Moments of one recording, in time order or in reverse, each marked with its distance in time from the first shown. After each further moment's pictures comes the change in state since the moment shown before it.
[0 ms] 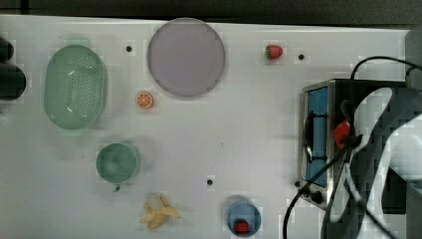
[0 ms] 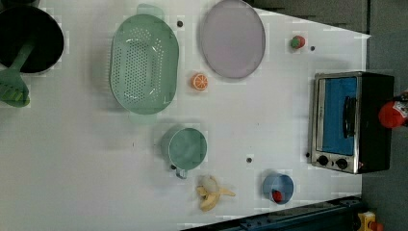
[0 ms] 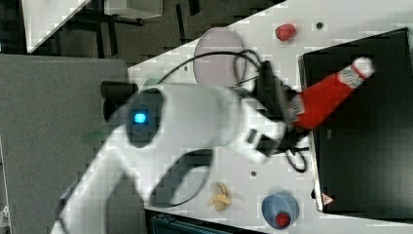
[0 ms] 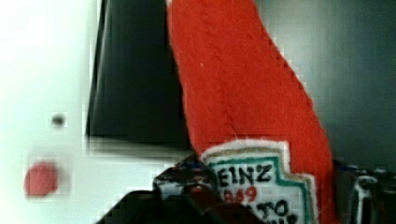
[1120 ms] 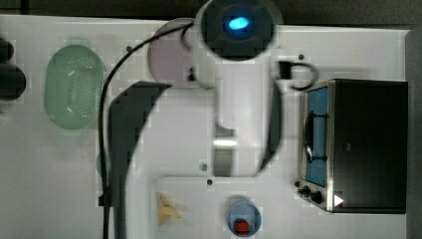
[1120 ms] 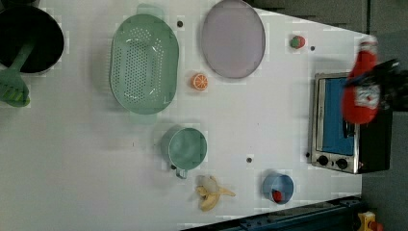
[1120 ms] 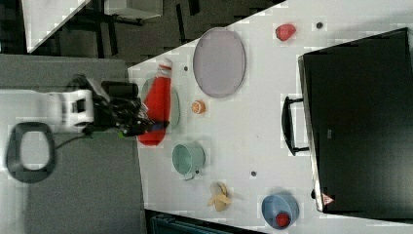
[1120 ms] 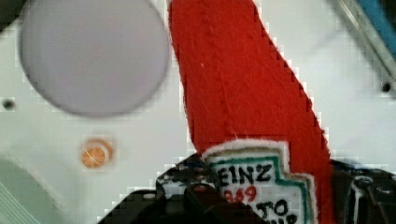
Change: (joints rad) arm 0.243 -0.242 0.428 -0.091 -0.171 -0.167 -0.002
